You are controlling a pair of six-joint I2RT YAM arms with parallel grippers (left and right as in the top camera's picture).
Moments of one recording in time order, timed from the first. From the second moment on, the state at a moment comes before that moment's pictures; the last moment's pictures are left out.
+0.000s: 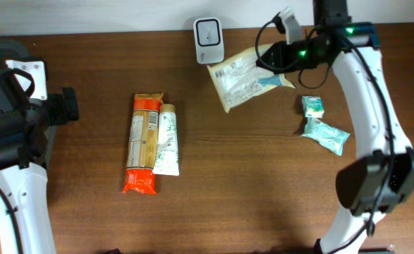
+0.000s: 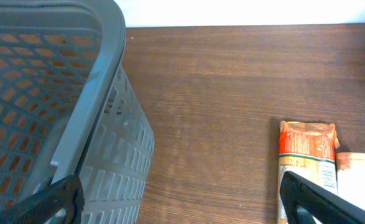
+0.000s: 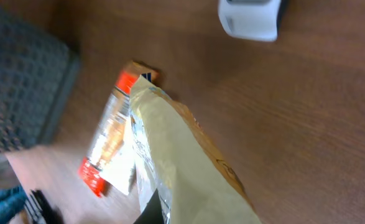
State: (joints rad) left arm 0.31 1.30 1.34 -0.72 0.02 0.23; right arm 0.06 1.97 2.03 -1.12 -0.71 -0.08
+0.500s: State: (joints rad) left arm 0.31 1.30 1.34 -0.72 0.02 0.23; right arm -0.01 1.94 2.03 -1.07 -1.10 0.06
